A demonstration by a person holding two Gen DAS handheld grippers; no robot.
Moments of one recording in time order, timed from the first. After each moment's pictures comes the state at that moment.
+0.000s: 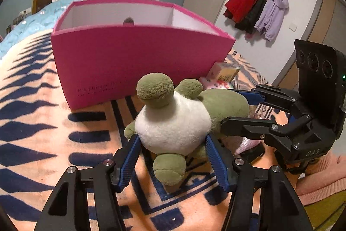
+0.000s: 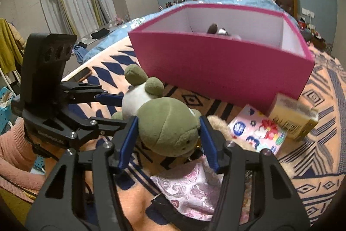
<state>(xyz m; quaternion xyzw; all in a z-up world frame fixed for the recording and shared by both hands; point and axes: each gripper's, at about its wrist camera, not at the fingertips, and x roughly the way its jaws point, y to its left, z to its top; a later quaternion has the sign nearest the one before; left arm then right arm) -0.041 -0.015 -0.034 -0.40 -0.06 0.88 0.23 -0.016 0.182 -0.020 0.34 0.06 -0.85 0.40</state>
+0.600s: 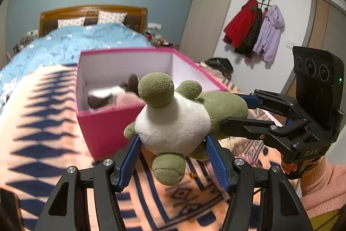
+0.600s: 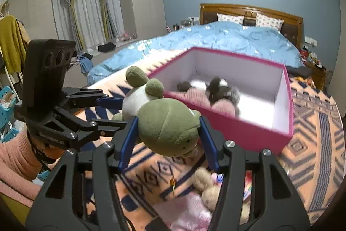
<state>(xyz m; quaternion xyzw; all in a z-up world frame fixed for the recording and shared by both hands) -0.050 -0.022 0.036 -0.31 -0.05 0.92 0.21 -0.025 0.177 0.054 0.26 0.07 -0.86 0.42</state>
